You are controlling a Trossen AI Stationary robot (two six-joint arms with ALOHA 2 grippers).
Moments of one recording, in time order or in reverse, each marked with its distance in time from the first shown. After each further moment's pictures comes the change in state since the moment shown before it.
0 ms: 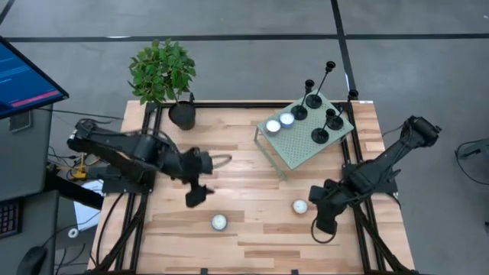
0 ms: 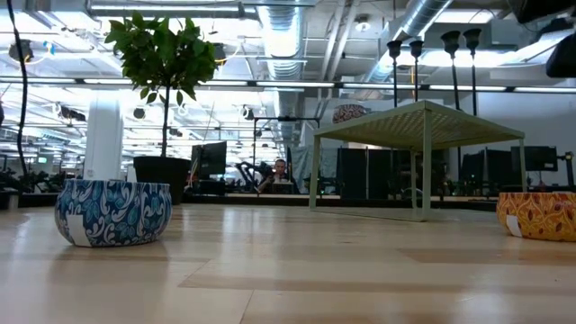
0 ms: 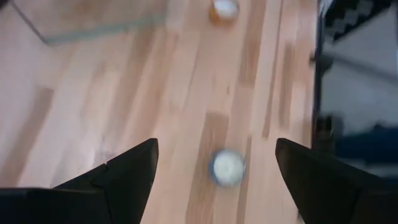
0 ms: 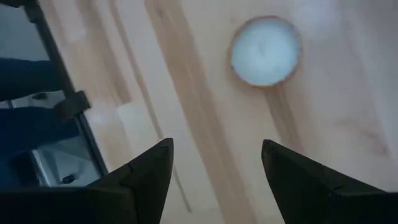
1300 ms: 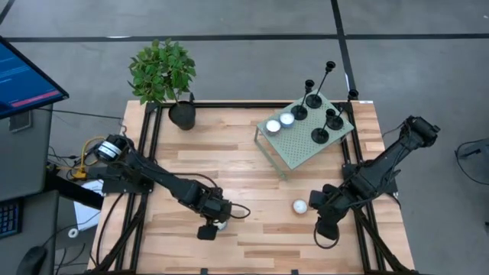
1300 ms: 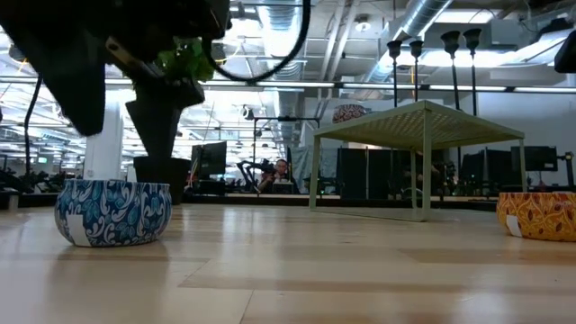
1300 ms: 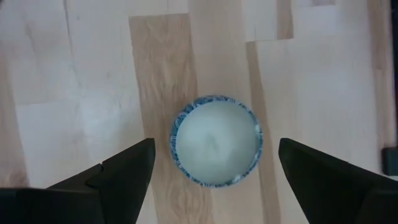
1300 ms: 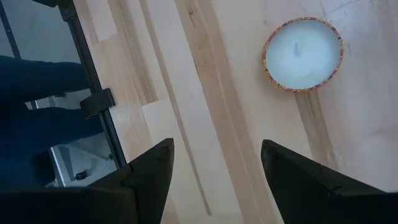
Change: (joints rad) left arm -0.130 0.384 -0.324 0.421 0.168 0.203; right arm 0.044 0.012 0.000 0.078 -0.001 0.018
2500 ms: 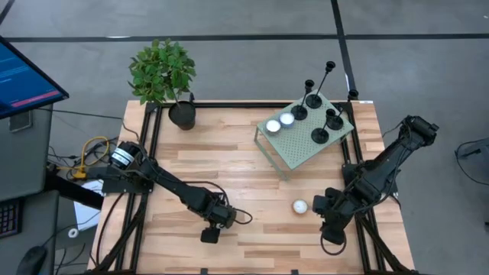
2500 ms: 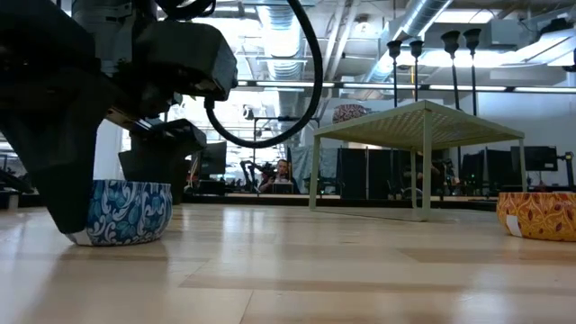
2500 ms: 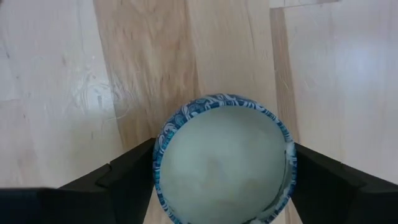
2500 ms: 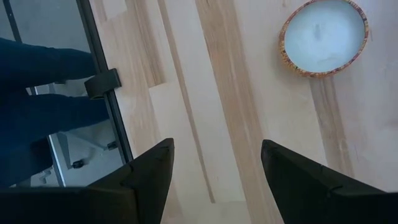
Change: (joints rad) left arm -0.005 0.152 0.001 0.068 0.016 0.020; right arm 0.072 0.000 0.000 0.002 0.007 0.018
